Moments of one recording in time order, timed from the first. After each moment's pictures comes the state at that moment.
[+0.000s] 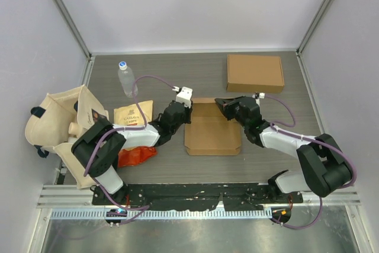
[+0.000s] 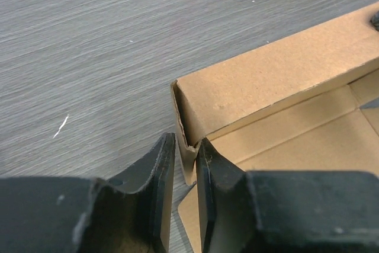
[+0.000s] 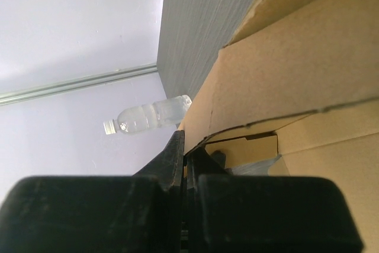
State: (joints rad) left arm -0.78 1.64 0.74 0.54 -0.29 -0.19; right arm 0.49 1.36 0.54 0.47 0.10 1.54
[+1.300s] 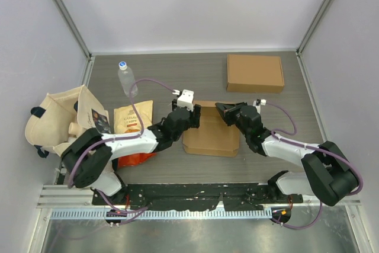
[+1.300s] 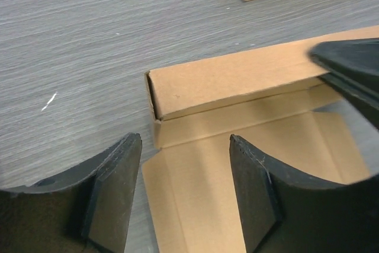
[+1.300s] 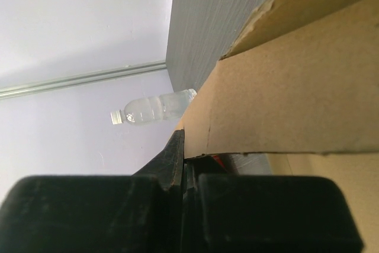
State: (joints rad) left arm -0.91 1.54 0.76 0.39 -0.49 -0.31; right arm 0.55 1.28 0.43 0.54 0.18 1.58
